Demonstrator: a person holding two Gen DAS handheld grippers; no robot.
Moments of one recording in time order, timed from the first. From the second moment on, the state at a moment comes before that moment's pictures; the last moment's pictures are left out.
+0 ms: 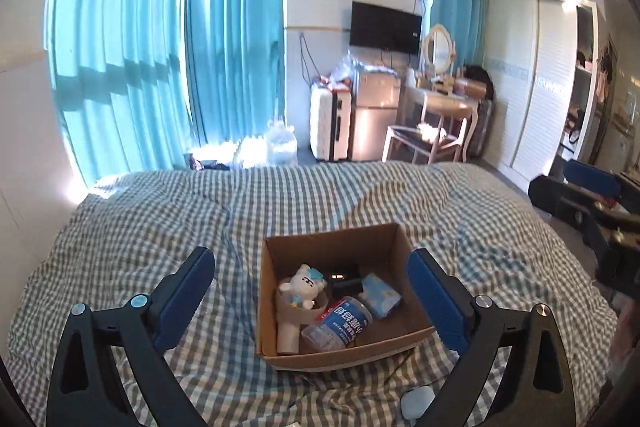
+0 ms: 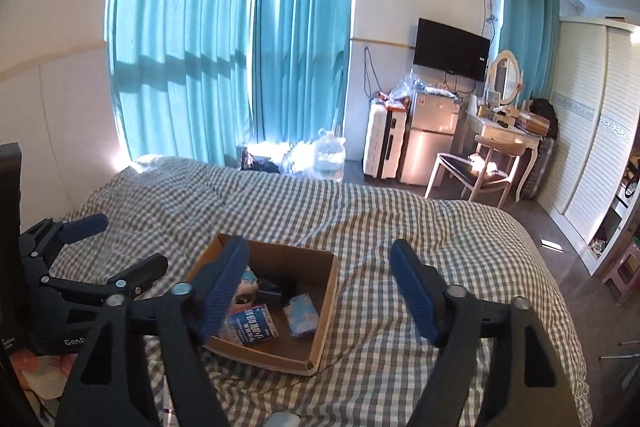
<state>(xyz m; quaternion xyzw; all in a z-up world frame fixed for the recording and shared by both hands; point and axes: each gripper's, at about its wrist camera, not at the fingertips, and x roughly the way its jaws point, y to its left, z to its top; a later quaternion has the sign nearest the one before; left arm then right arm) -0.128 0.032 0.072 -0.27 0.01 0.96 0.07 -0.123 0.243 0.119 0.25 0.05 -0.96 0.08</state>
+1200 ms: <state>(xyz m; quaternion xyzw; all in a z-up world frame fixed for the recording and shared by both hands) -0.069 0.008 -0.087 -0.36 -0.02 0.93 -0.02 -0.070 0.229 -0.061 0.35 0.06 -0.93 0.11</state>
